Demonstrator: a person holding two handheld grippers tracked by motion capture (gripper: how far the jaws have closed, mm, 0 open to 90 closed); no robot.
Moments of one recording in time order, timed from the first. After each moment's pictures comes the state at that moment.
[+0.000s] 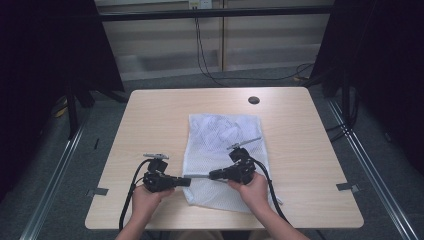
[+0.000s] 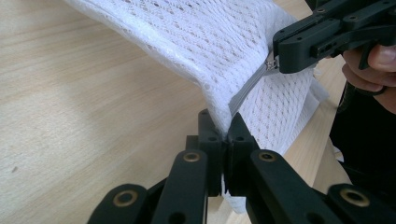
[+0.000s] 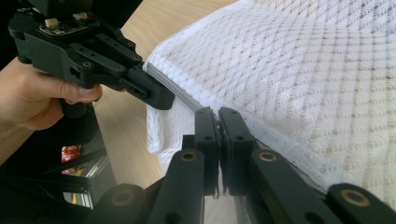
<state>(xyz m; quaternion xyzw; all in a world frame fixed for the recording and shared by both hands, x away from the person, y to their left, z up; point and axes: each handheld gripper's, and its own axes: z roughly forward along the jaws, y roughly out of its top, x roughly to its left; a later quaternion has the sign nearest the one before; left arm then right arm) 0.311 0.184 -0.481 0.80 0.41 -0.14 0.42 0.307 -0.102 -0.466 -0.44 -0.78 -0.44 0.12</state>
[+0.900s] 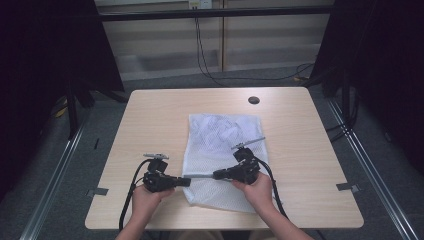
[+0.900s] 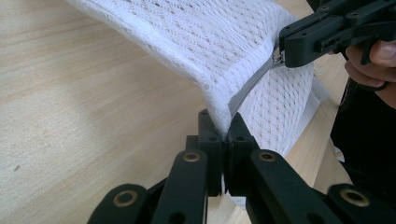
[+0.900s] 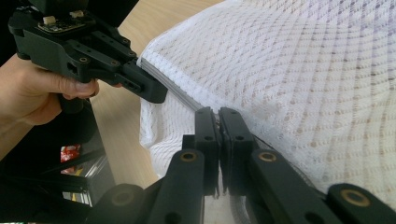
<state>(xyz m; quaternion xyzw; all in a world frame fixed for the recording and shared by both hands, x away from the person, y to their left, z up) 0.311 0.185 -0.481 0.80 0.41 -0.14 0.42 0.306 -0.113 -0.465 -0.44 -0.78 -0.43 0.12</state>
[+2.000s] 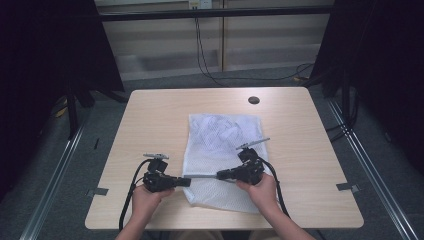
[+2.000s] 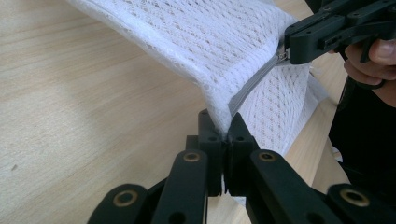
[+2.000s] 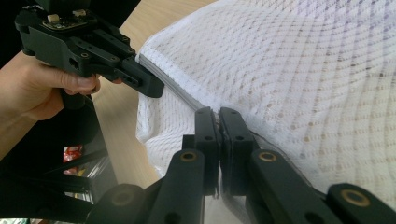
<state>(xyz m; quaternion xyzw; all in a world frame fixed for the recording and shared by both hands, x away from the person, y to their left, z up) 0.311 0.185 -0.481 0.79 0.41 -0.14 0.42 0.303 -0.125 -0.467 -0.44 -0.77 -0.44 0.12</state>
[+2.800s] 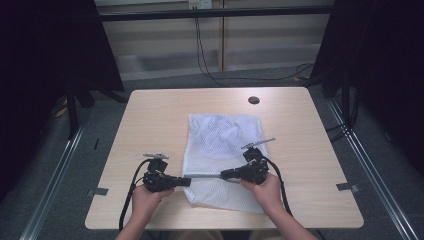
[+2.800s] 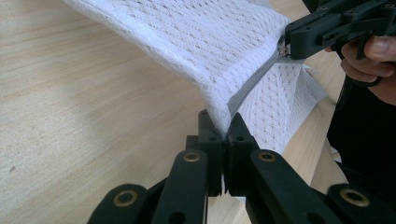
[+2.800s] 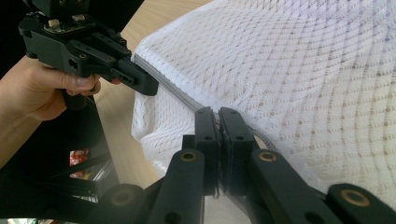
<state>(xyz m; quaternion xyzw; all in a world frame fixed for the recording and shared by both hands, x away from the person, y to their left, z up) 0.311 0.184 -0.481 0.79 0.41 -0.14 0.43 0.304 -0.138 -0.469 -0.45 -0.76 -0.45 0.13</state>
